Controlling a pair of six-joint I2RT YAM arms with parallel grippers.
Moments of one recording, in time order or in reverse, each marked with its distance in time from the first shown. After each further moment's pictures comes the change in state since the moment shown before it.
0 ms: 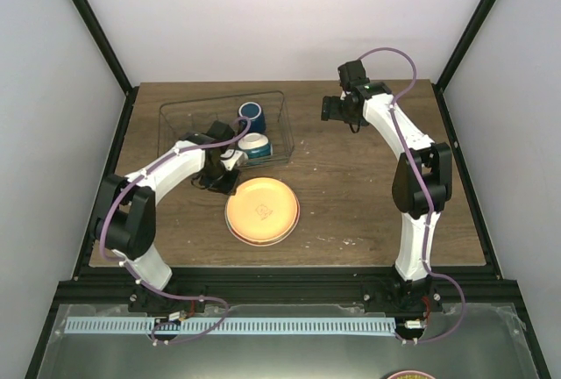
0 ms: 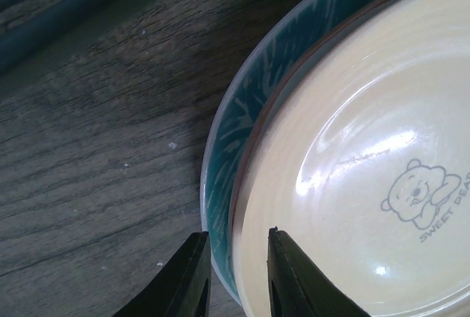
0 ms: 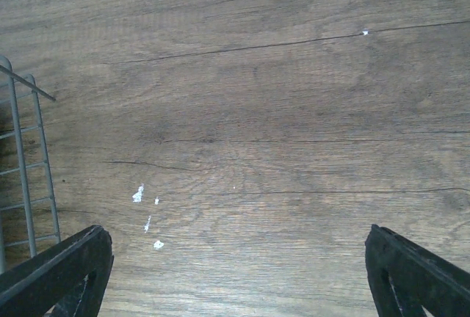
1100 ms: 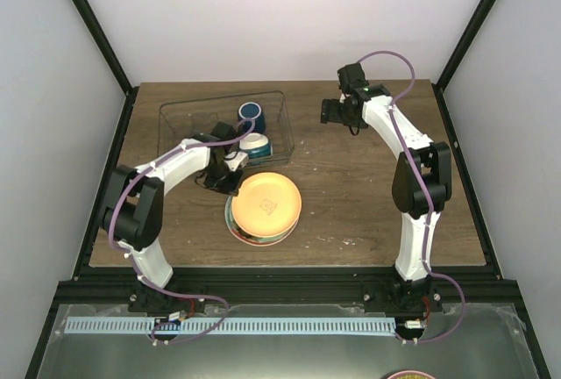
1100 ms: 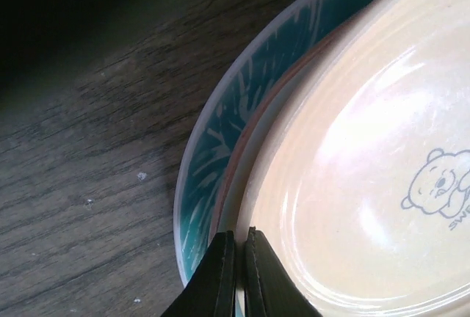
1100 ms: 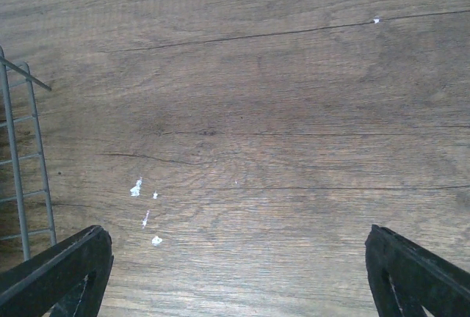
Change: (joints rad) left arm 0.004 0.080 0.013 0.032 0.059 0.025; right arm 0.000 0.000 -0.032 0.021 -0.017 -0.008
